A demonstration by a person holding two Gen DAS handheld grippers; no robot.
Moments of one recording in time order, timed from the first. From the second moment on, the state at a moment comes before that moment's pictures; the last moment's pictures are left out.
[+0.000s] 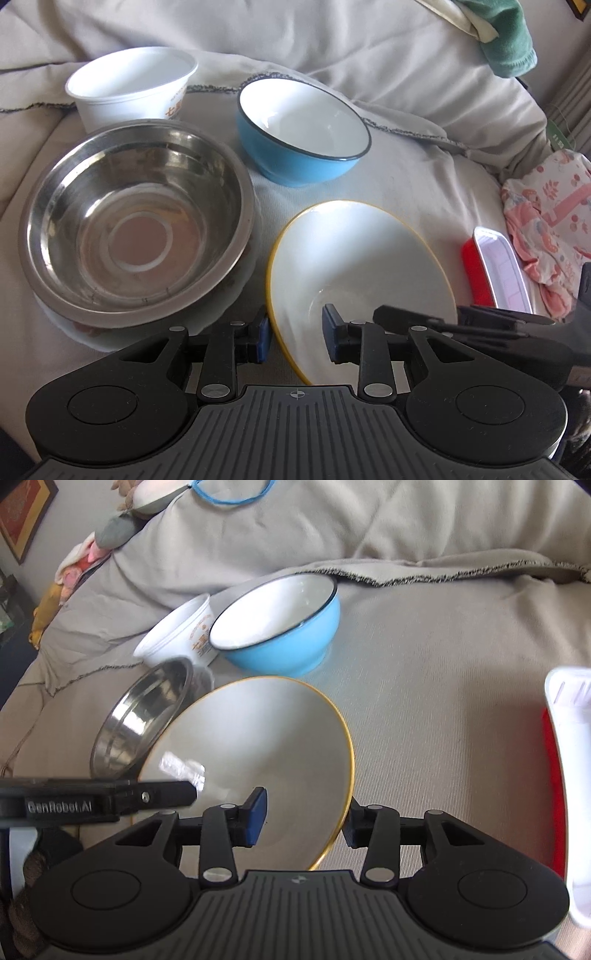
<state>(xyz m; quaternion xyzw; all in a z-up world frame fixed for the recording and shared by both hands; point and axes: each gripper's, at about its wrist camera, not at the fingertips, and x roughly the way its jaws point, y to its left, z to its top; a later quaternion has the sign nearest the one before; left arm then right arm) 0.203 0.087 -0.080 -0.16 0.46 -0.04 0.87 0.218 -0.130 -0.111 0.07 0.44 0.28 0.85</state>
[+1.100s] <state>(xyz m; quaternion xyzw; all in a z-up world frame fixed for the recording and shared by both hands) 0.383 0.164 -0.077 -0.19 0.46 -0.02 0.87 0.402 -0.064 -0.096 0.13 0.50 0.21 0.83</state>
